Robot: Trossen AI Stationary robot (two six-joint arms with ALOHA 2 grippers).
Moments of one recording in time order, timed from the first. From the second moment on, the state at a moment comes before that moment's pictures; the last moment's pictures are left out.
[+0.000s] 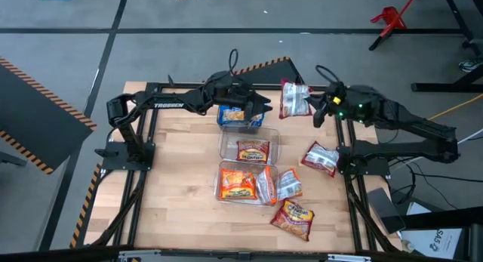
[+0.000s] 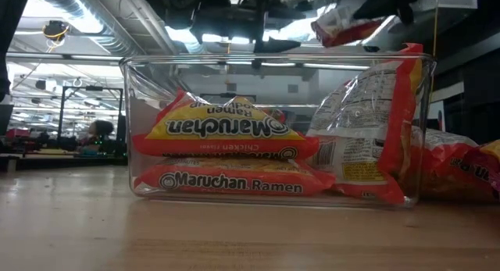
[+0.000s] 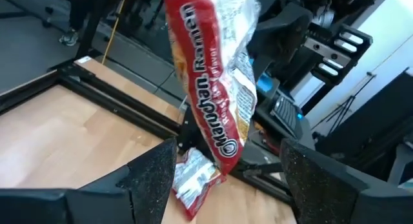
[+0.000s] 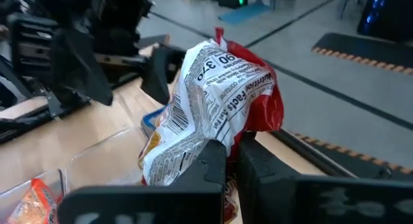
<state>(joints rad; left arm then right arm) 0.37 1.73 1.25 0.42 0.41 -0.56 -0.27 0.78 0.98 -0.56 0.26 0.27</state>
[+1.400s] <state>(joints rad) 0.32 1.82 1.25 0.70 0.38 -0.62 -0.27 0.92 0.98 -0.34 0.08 0.21</state>
